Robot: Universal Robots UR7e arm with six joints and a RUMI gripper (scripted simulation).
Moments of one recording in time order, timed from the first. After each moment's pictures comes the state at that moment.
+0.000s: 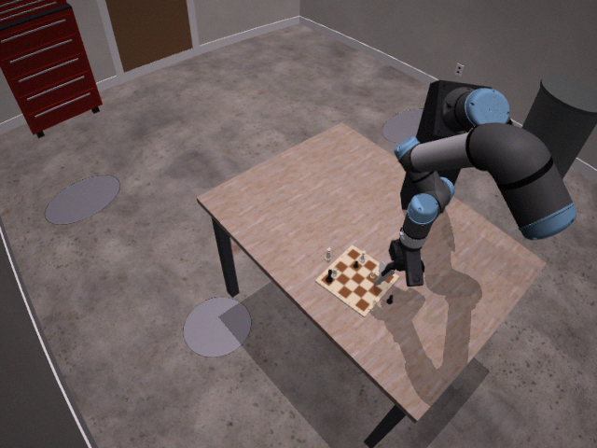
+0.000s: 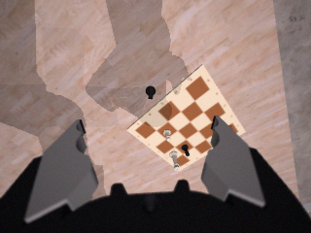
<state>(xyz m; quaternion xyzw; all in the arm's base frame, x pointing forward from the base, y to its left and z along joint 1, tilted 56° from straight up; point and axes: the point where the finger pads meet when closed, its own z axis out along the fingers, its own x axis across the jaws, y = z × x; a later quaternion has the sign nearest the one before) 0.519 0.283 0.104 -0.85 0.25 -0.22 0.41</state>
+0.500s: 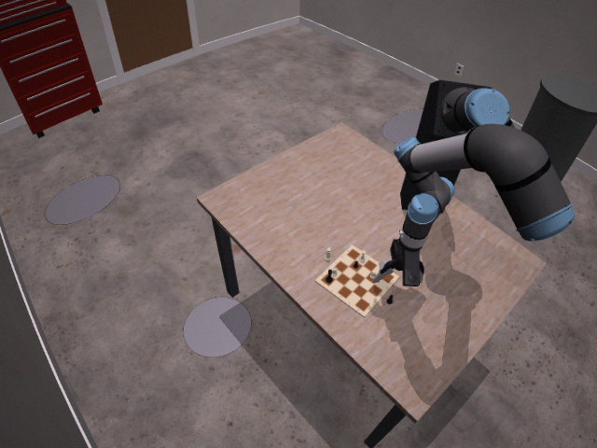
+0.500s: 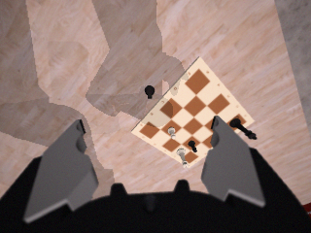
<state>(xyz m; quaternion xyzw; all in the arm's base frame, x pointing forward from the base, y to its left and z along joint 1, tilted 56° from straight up) 0.520 0.282 0.103 -0.83 0.31 -0.20 0.42</state>
